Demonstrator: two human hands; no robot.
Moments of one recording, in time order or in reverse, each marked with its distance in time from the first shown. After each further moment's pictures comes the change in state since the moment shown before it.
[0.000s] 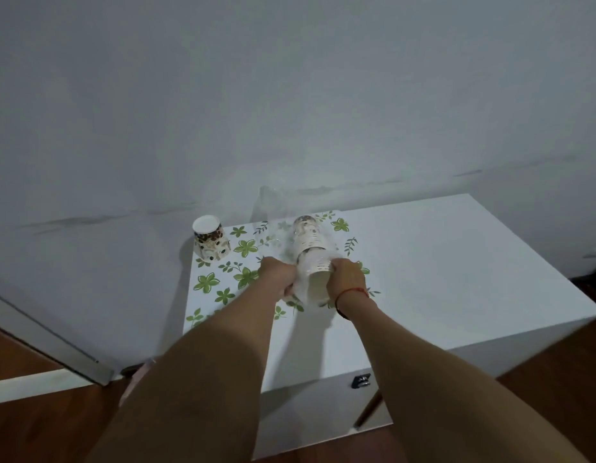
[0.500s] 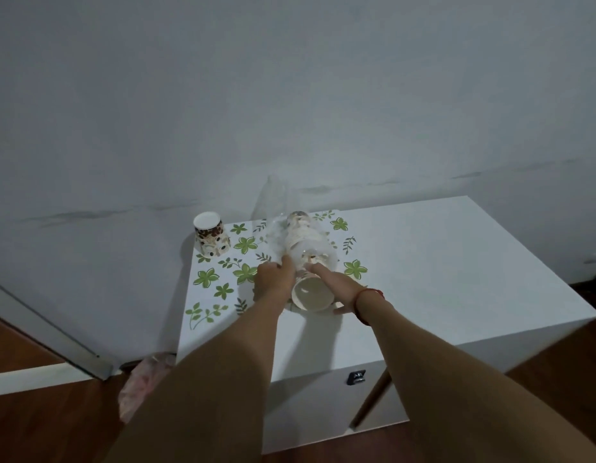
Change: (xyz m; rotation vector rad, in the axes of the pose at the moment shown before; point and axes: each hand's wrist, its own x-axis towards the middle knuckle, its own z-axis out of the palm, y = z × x) left_hand -0.008 -0.030 0.010 -0.079 0.244 0.207; right_hand -0.015 0.012 -0.013 0.483 -0.523 0.224
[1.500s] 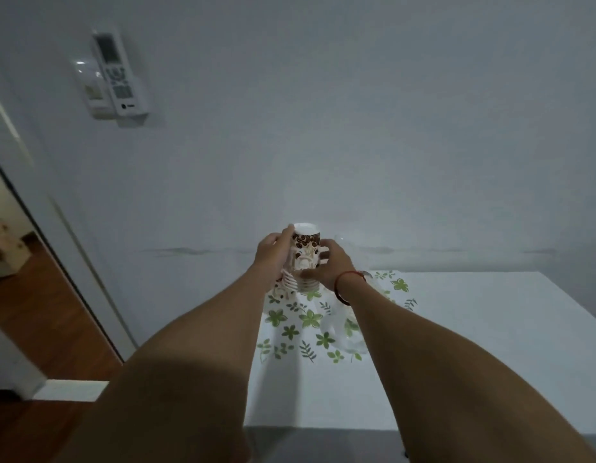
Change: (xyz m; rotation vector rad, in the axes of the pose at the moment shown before) left_hand 0.009 0.097 -0.164 -0.260 -0.025 0.213; right_hand -0.037 -0.157 0.075 -0.032 0.166 -0.626
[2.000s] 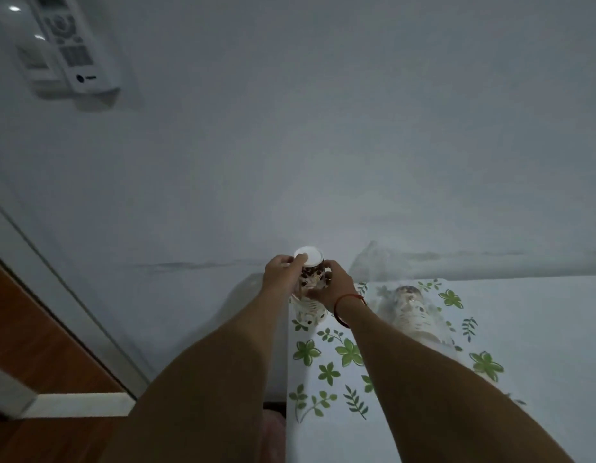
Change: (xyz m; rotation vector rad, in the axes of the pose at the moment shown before) left_hand 0.144 -0.062 -0.022 0.041 0.008 -0.155; right_hand 0.112 0.035 0.094 -0.094 0.018 0.157
